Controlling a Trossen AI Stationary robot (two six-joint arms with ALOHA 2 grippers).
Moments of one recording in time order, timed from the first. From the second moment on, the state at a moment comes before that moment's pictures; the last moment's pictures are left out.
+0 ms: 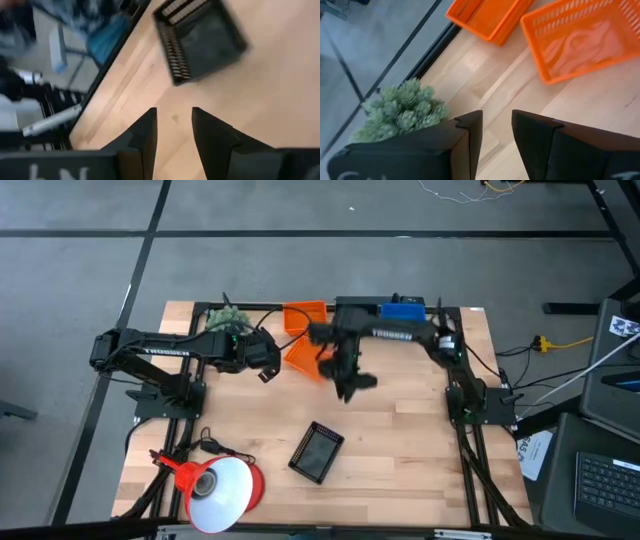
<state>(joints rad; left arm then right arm) 0.07 1.32 1.11 -0.98 -0.67 -0.52 -0.22 2.18 2.04 -1.57 -0.83 -0.90</state>
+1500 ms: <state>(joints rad) -0.30 0.88 0.77 -1.02 -0.74 -0.72 0.40 2.18 1.87 -0.98 -0.04 -0.20</state>
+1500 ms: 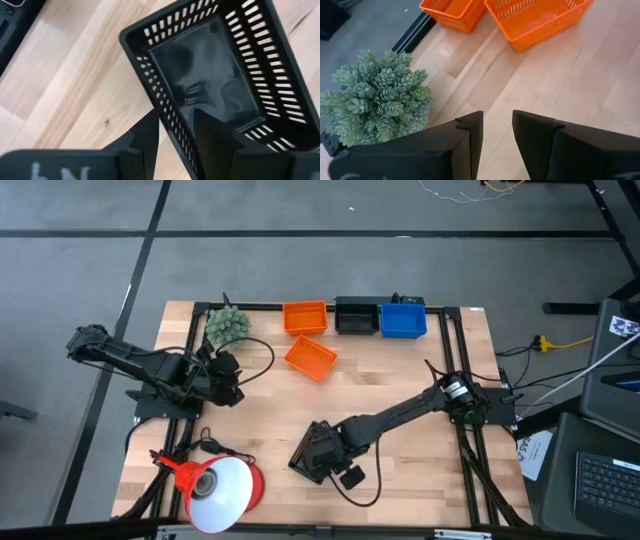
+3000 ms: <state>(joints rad) -0.30 0.88 0.77 -1.02 -0.75 -0.72 -0.12 1.78 1.71 -1.28 0.58 -0.20</state>
